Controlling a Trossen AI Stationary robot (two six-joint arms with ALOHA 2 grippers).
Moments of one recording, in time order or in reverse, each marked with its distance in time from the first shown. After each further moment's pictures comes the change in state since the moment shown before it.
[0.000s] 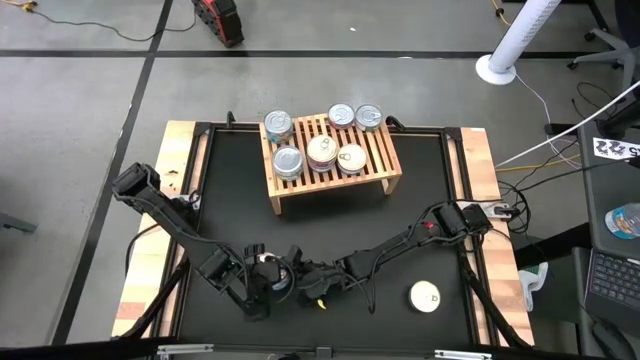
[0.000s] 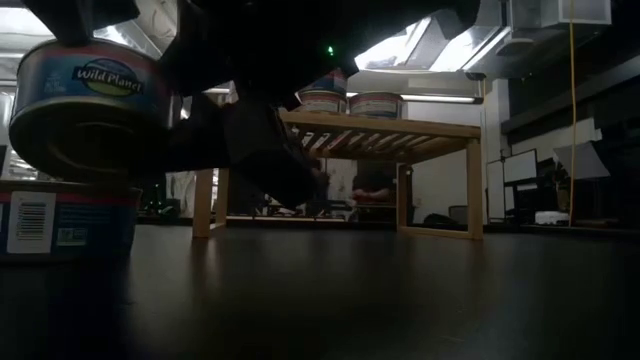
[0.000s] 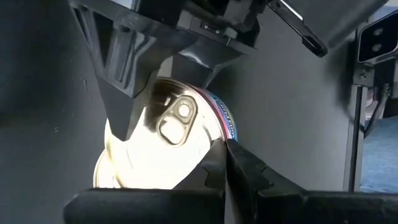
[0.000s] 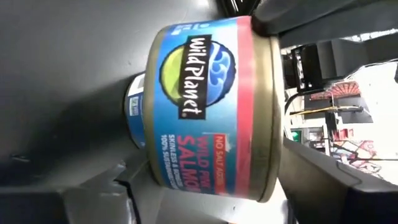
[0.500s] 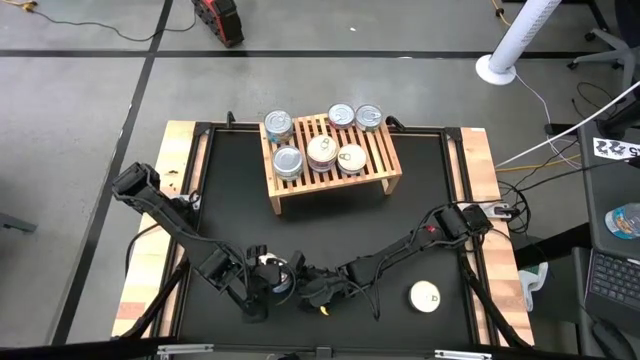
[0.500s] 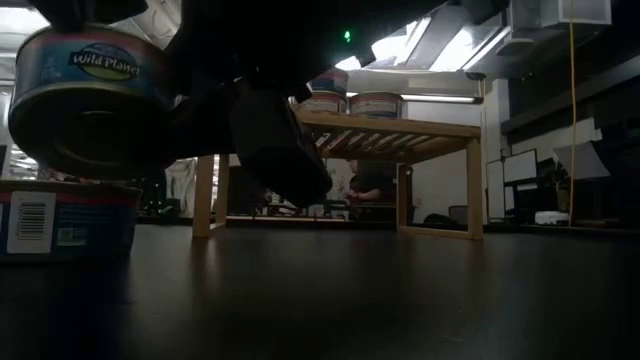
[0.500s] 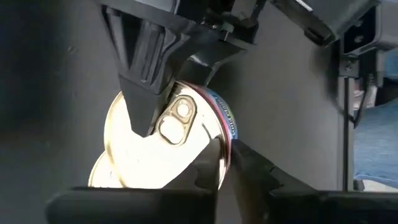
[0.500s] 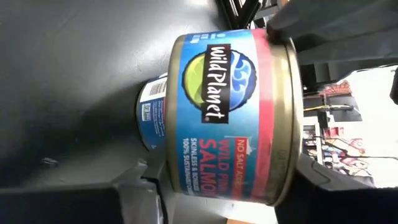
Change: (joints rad) left arm 0.000 -0.002 0.002 0.022 0.031 0.076; right arm 0.040 0.000 -0.002 0.003 0.060 0.000
